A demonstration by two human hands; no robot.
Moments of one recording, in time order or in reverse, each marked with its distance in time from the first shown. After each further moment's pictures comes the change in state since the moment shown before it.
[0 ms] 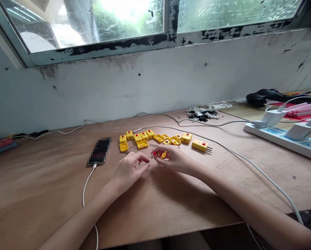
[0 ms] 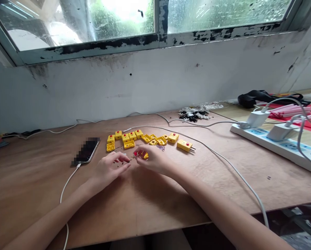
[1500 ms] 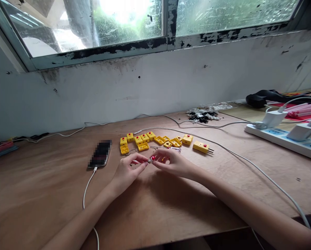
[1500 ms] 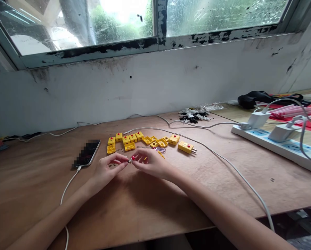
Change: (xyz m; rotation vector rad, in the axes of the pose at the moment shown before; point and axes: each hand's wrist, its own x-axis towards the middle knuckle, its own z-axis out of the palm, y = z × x) left_hand 0.003 -0.003 -0.006 -0.281 0.032 -0.057; right_hand 0.000 -0.018 0.000 0.130 -0.039 0.036
